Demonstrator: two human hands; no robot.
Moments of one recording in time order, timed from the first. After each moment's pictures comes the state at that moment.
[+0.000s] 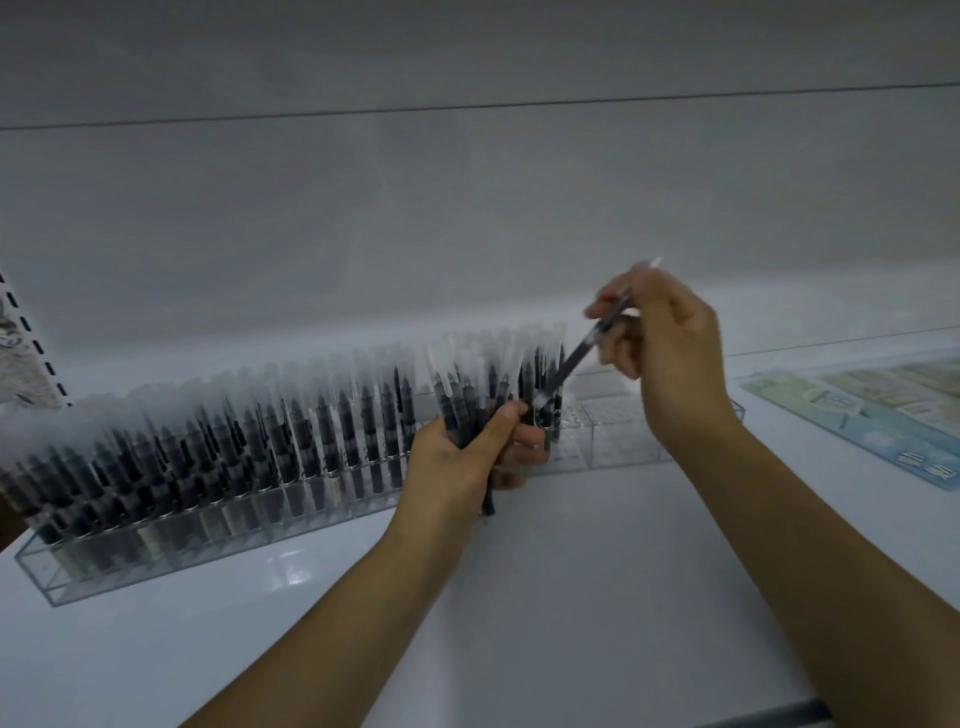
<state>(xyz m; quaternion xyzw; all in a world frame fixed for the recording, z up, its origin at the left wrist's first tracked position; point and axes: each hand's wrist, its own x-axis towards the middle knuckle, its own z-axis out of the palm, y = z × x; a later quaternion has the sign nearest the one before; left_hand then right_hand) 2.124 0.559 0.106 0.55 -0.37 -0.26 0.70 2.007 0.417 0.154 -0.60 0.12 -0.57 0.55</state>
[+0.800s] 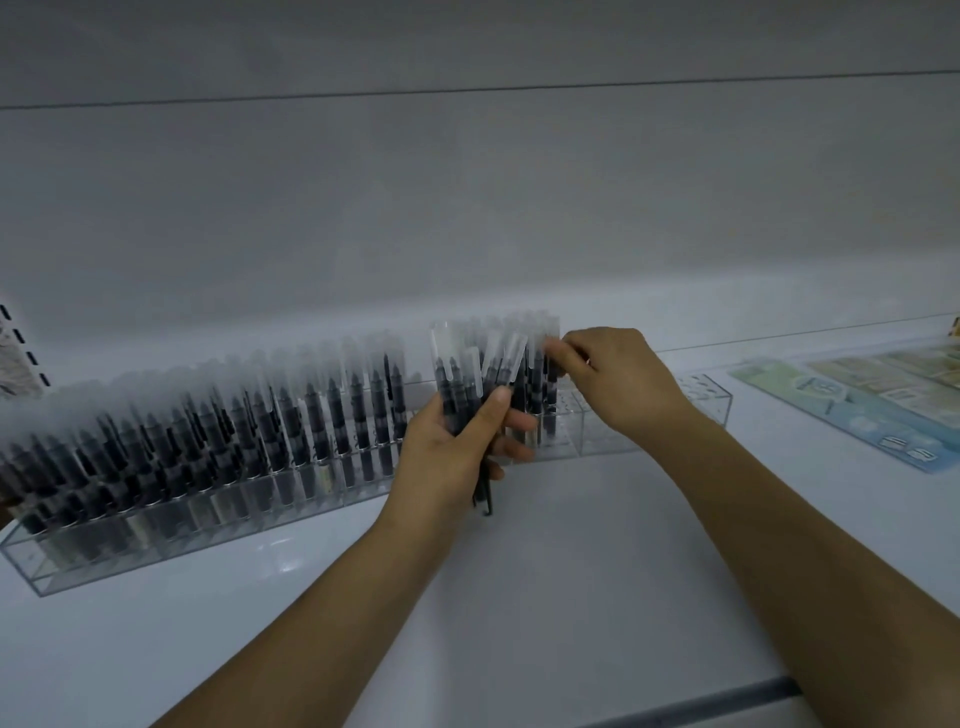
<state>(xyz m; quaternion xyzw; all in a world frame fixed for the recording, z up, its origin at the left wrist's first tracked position) 2.122 0.561 0.107 0.56 -0.37 -0.26 0.69 2.023 0.396 0.130 -0.88 0.31 -0.34 0.11</state>
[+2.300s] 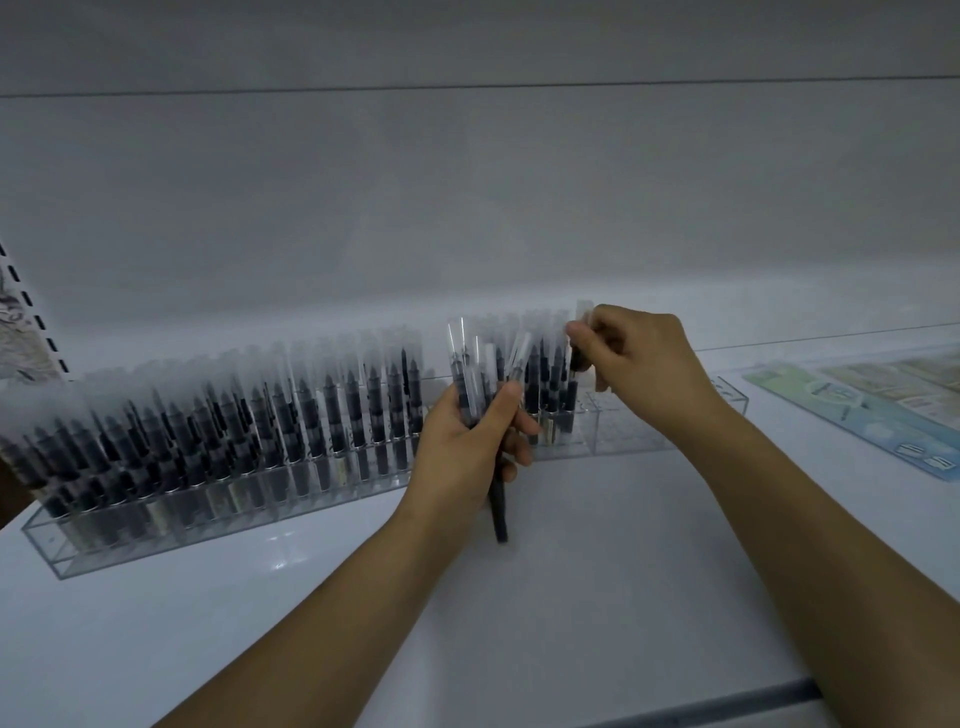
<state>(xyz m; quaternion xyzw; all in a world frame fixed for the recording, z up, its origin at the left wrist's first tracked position) 2.124 0.561 0.109 0.53 -0.36 -0.28 0.71 2.018 0.400 0.136 -0.85 0.25 -0.42 0.17</state>
